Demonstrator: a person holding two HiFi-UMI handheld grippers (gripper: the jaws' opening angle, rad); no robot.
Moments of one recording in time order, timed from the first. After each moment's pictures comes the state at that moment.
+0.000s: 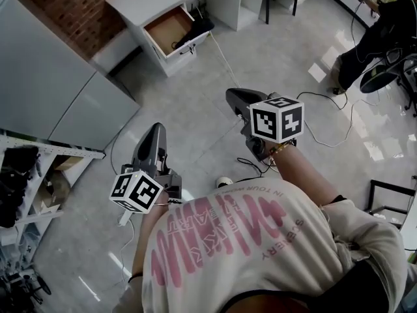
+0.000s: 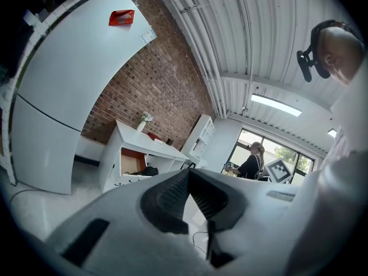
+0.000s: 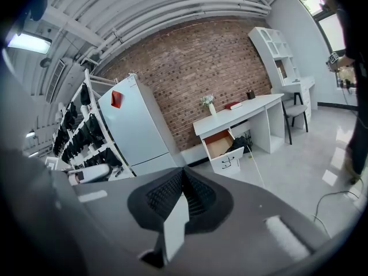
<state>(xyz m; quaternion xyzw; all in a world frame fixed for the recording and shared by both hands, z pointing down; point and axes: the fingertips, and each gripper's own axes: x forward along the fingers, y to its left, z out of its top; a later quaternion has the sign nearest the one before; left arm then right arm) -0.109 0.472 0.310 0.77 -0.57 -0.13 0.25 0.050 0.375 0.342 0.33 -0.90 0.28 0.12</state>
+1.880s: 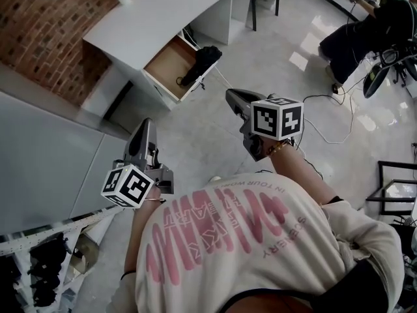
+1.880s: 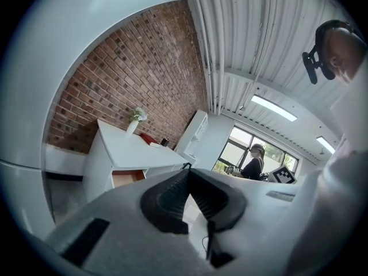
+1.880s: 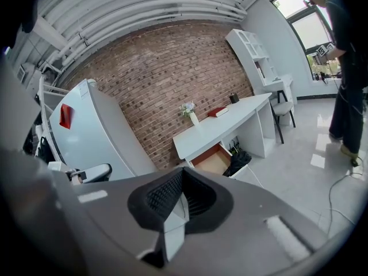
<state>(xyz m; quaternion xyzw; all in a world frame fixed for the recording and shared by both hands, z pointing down) -0.308 0.188 0.291 0.82 -0.49 -0.11 0.26 -0.107 0.142 0.333 0.44 -0.84 0.33 0.06</state>
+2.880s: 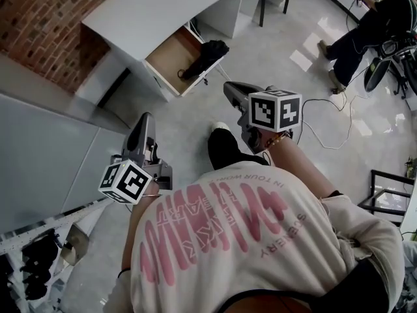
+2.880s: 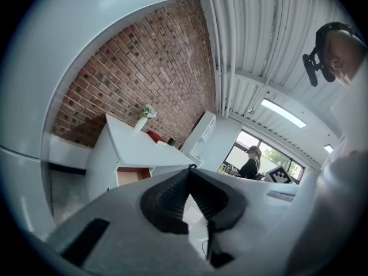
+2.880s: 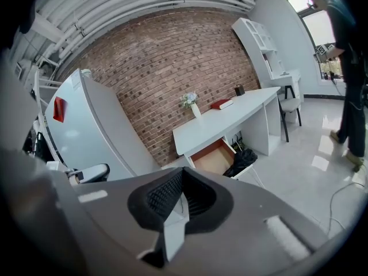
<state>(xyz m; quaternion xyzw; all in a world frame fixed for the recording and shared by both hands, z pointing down) -0.327 0.148 0.320 0.80 -0.51 -0.13 0.29 -0.133 0.085 0.360 0.41 -0.84 0.33 0.11</state>
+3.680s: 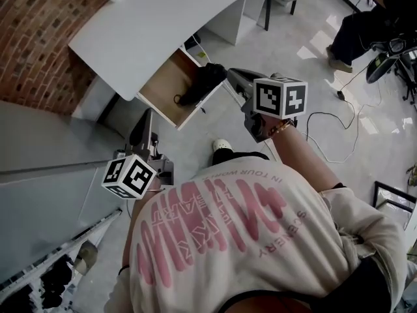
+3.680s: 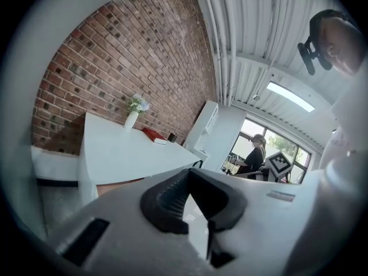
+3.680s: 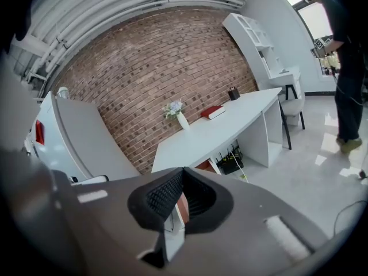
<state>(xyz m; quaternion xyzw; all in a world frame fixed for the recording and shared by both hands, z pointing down) -0.271 -0.052 0.335 0.81 -0.52 -0.07 0.27 -0.073 -0.130 0.366 0.42 -0.83 0.35 0.09</state>
